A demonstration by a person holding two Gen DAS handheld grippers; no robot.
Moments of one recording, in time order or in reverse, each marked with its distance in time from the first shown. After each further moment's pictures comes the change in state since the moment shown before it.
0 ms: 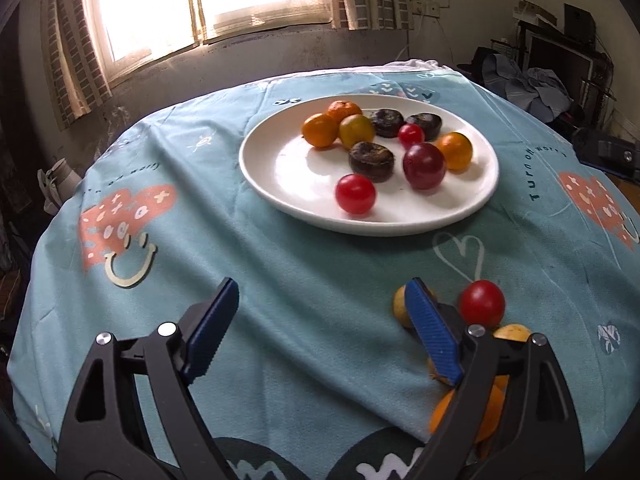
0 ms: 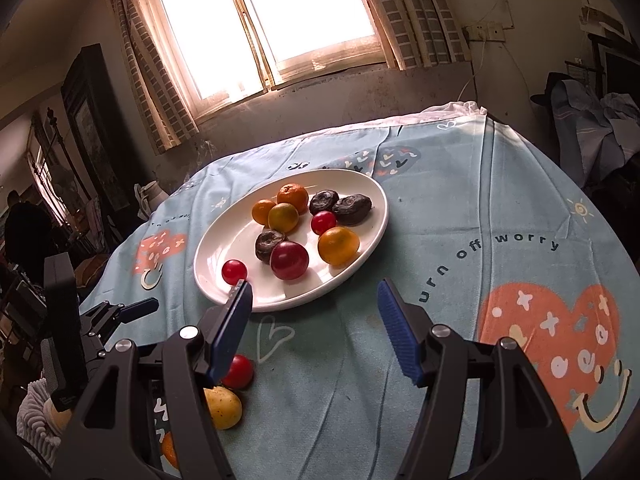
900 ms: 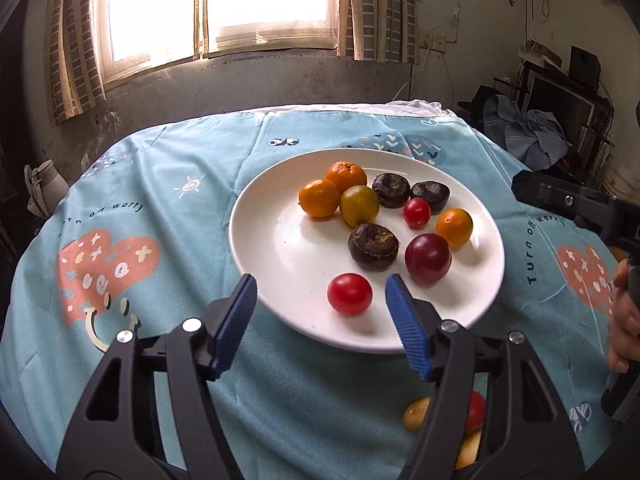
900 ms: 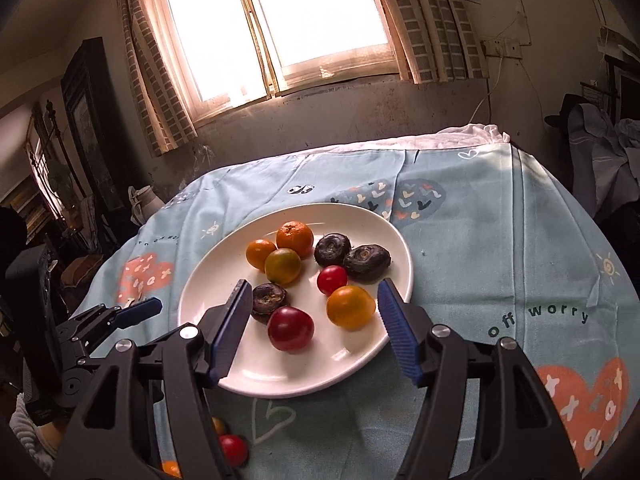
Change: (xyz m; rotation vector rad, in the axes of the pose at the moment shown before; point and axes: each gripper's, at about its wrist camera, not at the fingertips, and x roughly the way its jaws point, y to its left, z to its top) left arm 0.011 0.001 0.054 -0.054 -0.085 -0.093; right arm 0.046 0.012 0.049 -0.051 -0.022 -0.003
